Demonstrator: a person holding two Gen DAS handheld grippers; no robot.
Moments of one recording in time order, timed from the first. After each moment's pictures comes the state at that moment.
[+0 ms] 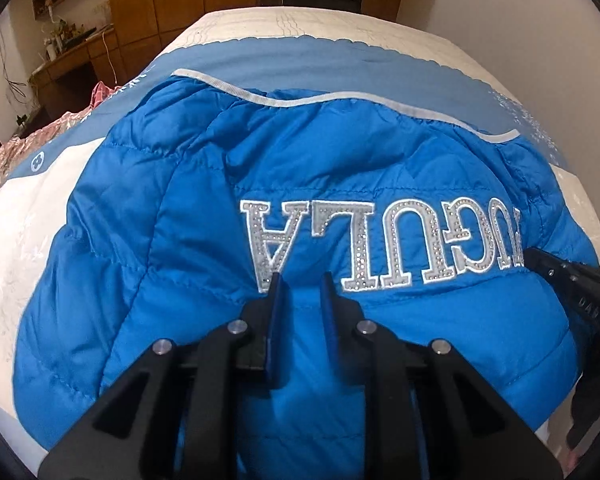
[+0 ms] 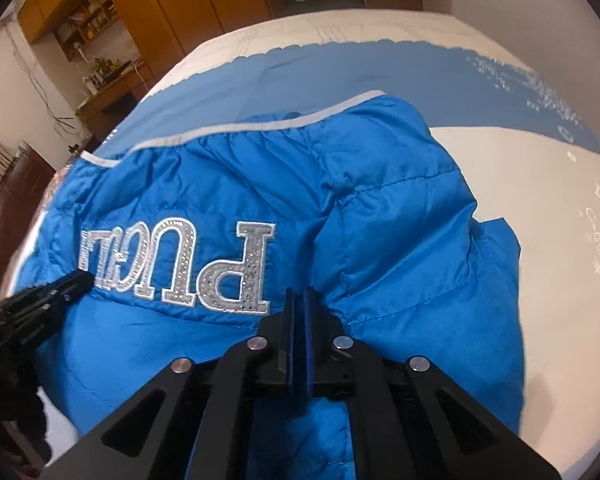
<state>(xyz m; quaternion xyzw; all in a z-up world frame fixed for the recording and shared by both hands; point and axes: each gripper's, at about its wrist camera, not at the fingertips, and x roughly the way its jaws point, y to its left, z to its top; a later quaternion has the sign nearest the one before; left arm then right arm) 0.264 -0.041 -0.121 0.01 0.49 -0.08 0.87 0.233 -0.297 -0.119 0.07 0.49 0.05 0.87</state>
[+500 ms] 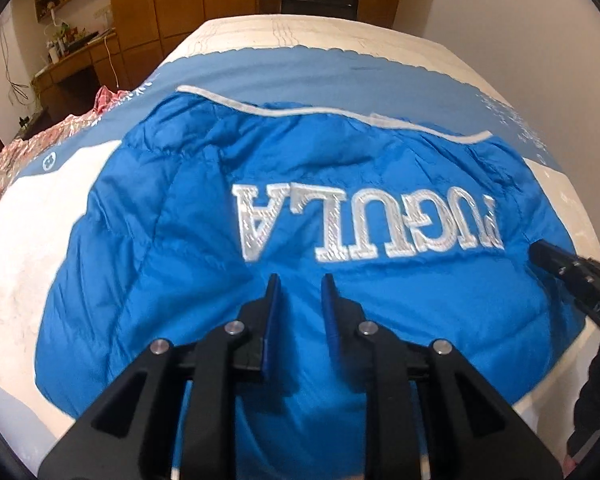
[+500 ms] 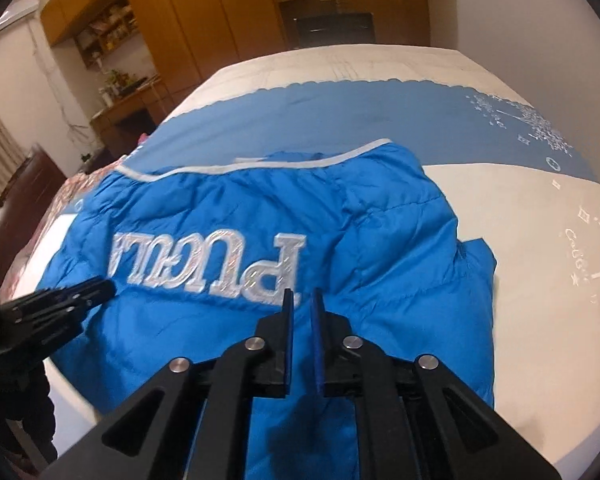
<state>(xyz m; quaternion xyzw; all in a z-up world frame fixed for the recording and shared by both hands) 0.233 -0.048 -0.095 0.01 0.49 -0.08 0.87 0.198 -0.292 -0.080 0.07 0.46 0.08 0.88</state>
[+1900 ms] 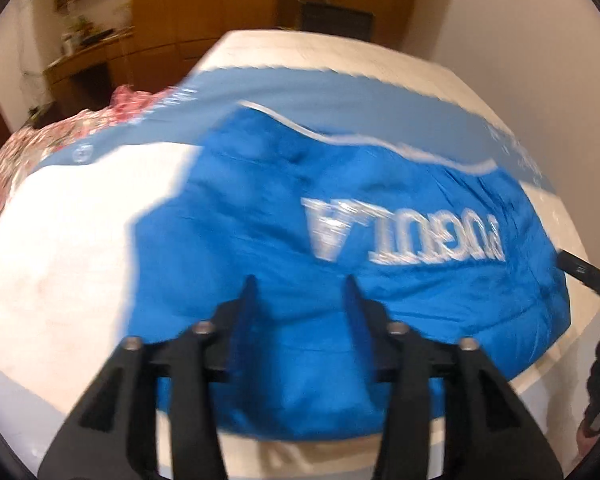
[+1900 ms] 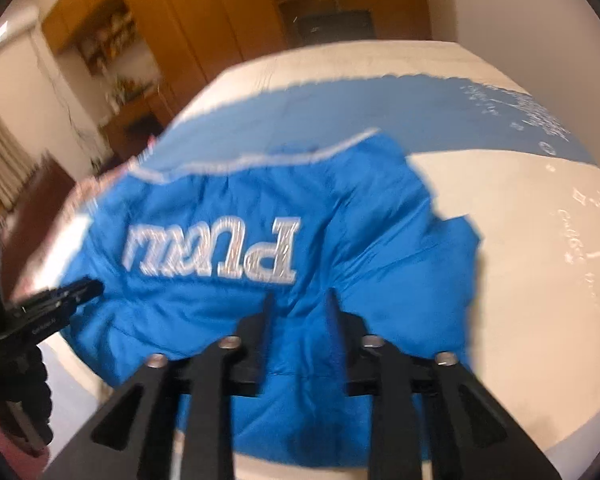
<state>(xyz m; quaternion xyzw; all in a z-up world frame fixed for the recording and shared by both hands) 0.224 0.028 -0.057 -0.03 0.47 -0.06 0.88 0.183 -0.339 -0.054 0.13 0.45 0.09 0.88</state>
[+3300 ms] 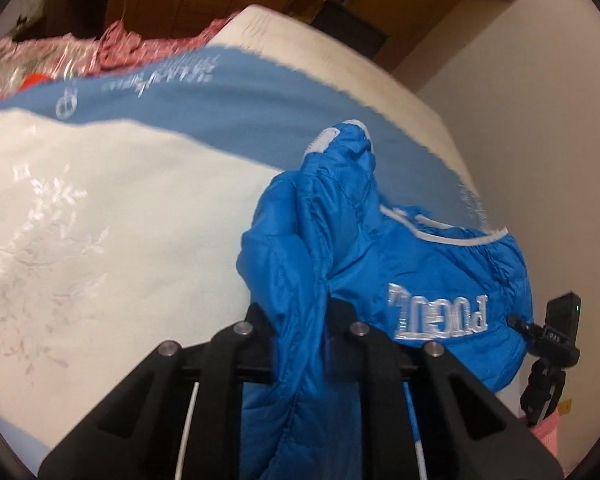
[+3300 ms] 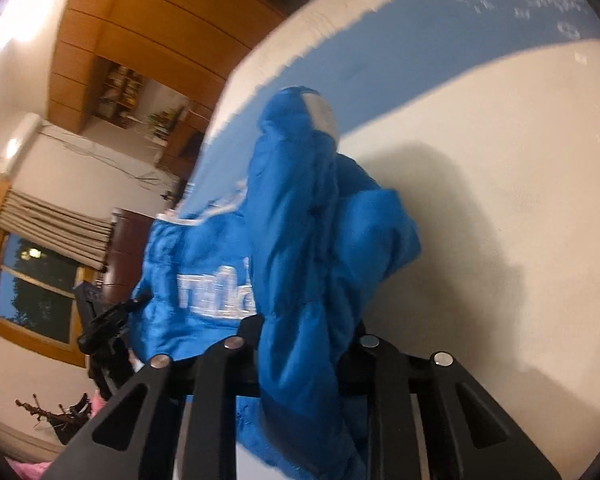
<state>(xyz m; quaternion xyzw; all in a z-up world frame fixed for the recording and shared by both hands) 0.270 0.106 -0.050 -0.19 0.48 -0.15 0.84 0.223 -0.419 -0.078 0.32 0.50 0.21 0.78</state>
